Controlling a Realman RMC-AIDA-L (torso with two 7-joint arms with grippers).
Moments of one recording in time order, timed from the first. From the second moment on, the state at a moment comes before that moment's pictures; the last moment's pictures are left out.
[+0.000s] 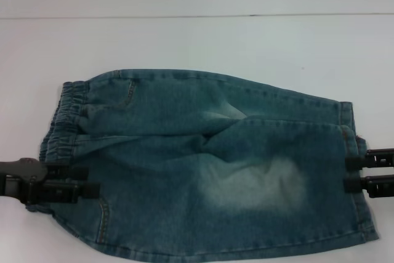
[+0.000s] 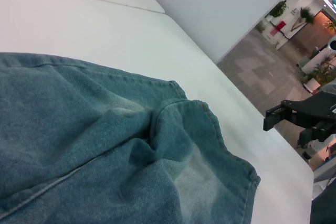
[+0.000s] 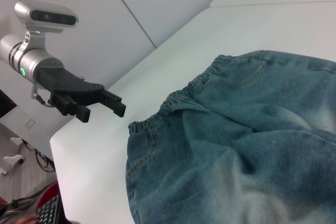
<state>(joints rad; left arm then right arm) -0.40 -1.97 0.68 0.81 2.13 1.88 -1.88 0.42 1.94 -0.61 -0.74 -2.17 -1.88 1.69</state>
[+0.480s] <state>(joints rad) -0.40 -1.97 0.68 0.85 2.13 1.87 -1.93 0.43 1.94 -0.61 -0.74 -2.17 -1.88 1.69</state>
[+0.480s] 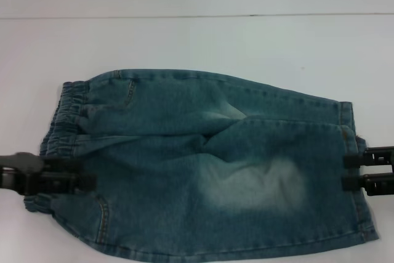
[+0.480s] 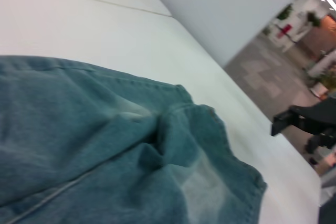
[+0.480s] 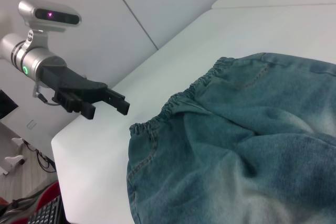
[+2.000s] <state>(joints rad) -0.37 -2.06 0.59 1.03 2.55 1.70 -1.99 0.43 1.95 -0.61 -0.74 -2.16 -1.88 1.66</state>
